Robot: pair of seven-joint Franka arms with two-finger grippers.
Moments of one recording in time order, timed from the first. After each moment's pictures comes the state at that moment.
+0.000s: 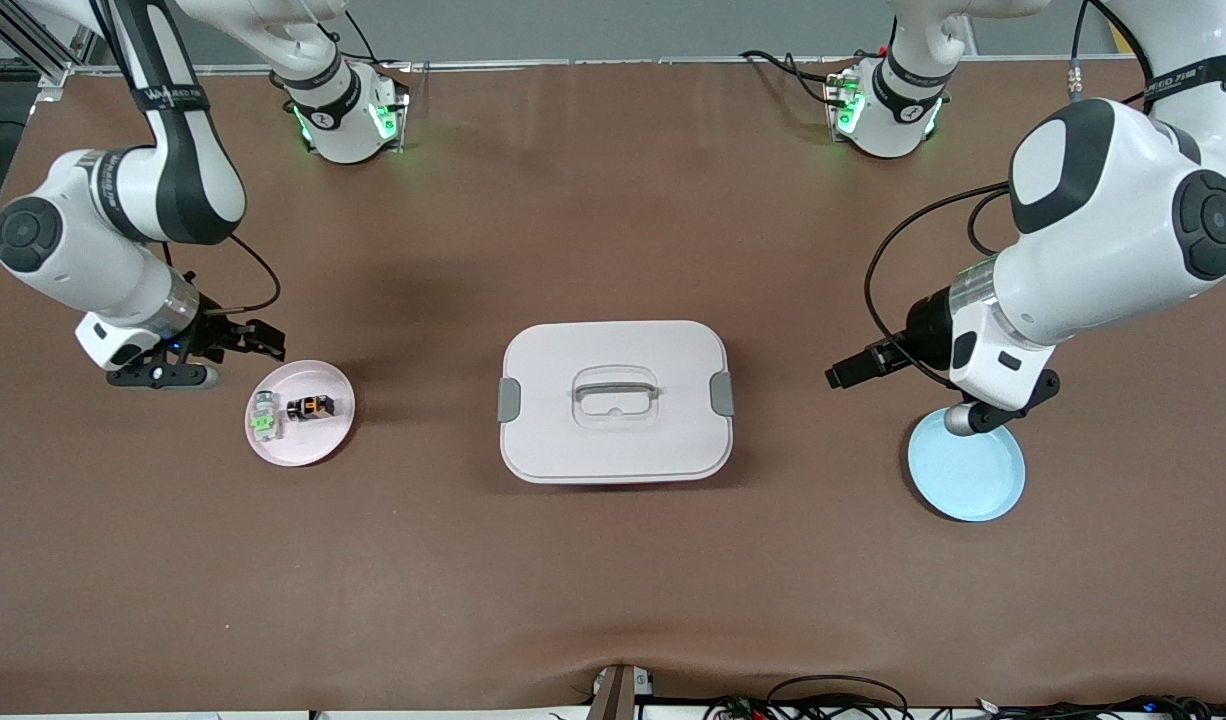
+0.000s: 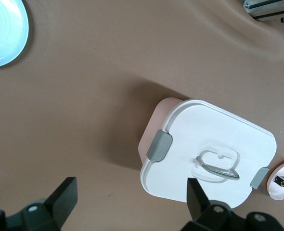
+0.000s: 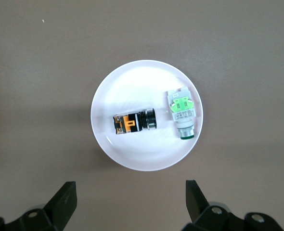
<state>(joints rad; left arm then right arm) -0.13 0.29 -0.16 -1.50 -0.30 1.83 -0.64 0.03 0.10 -0.04 -2.19 0.05 2.28 -0.04</state>
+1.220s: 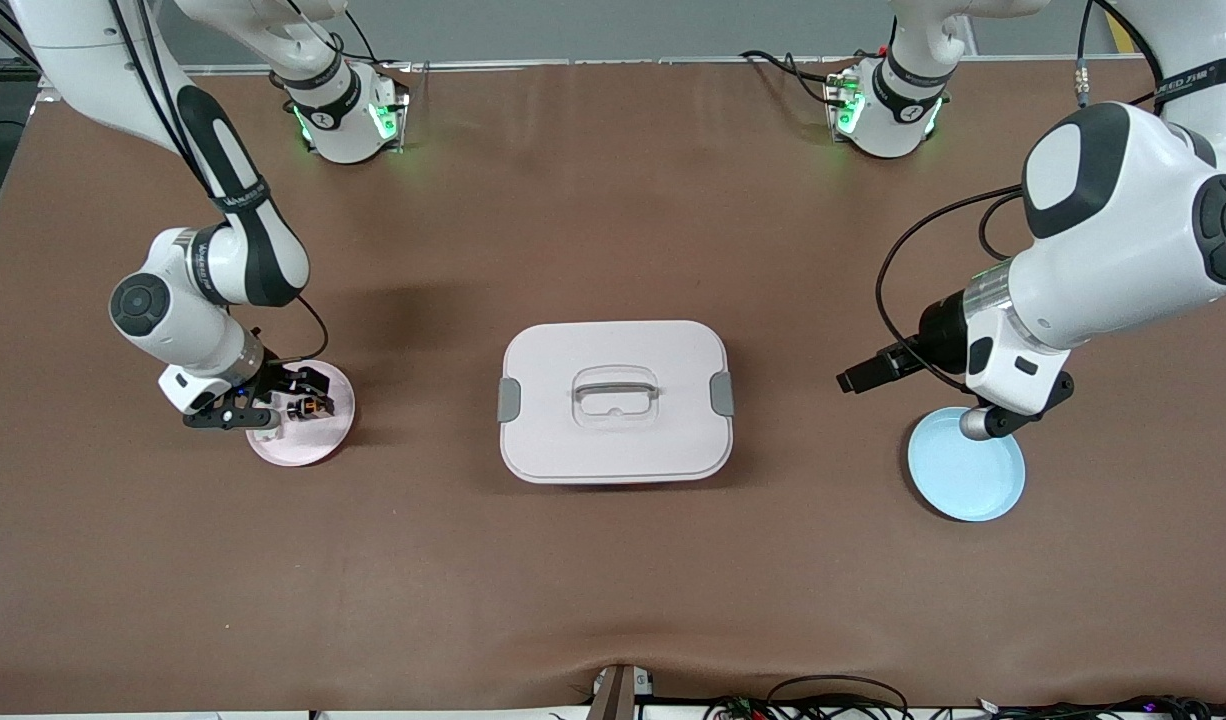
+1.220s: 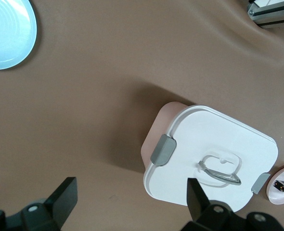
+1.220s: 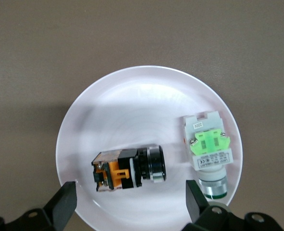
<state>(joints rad) -0.12 0.29 -0.15 -1.50 -0.30 1.83 -0.64 0.05 0.37 -0.04 -2.19 0.05 2.59 -0.04</state>
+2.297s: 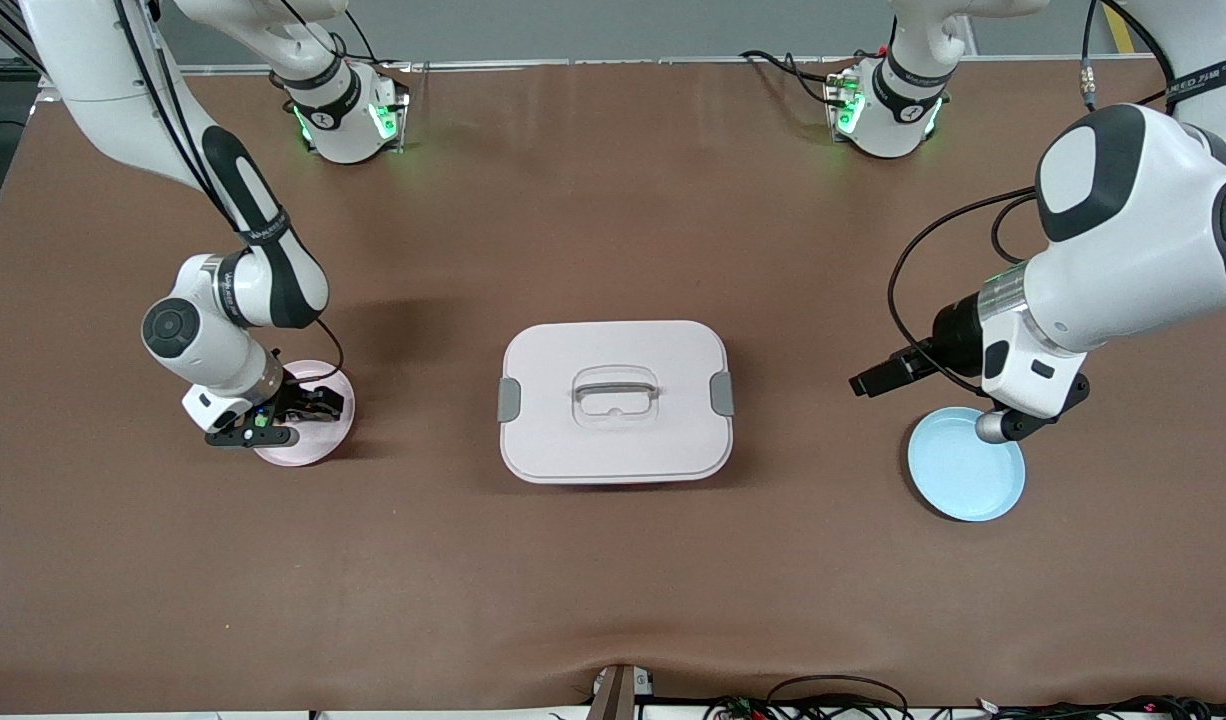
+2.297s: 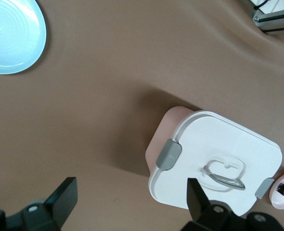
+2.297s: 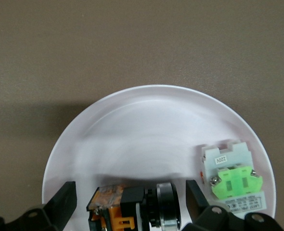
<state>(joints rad) -0.11 0.29 -0.15 -1.50 -0.28 1.82 -0.63 0.07 0.48 -0.04 -2.13 0.05 2.66 -0.04</state>
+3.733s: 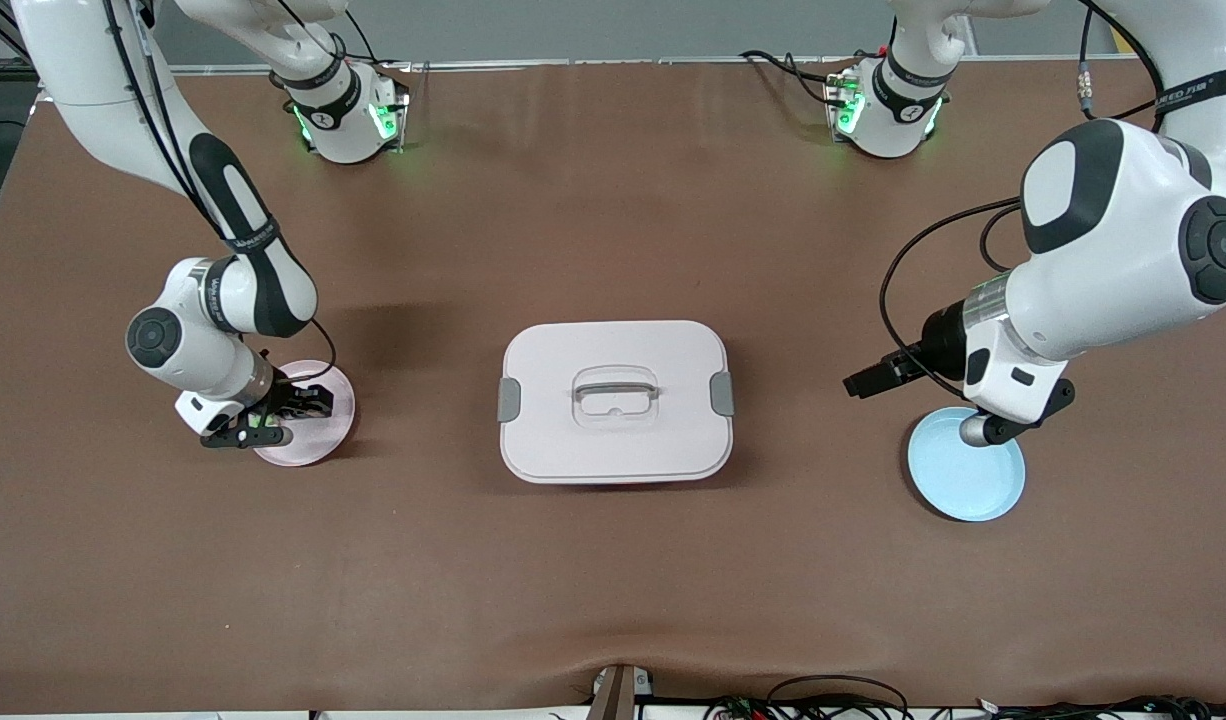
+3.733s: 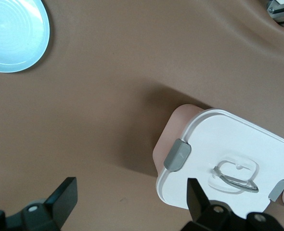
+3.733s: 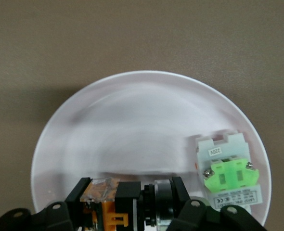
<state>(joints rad) -0.11 0.31 -0.15 -1.51 -0.27 1.81 -0.63 0.05 0.49 -0.05 -2.08 0.14 2.53 -0.14</state>
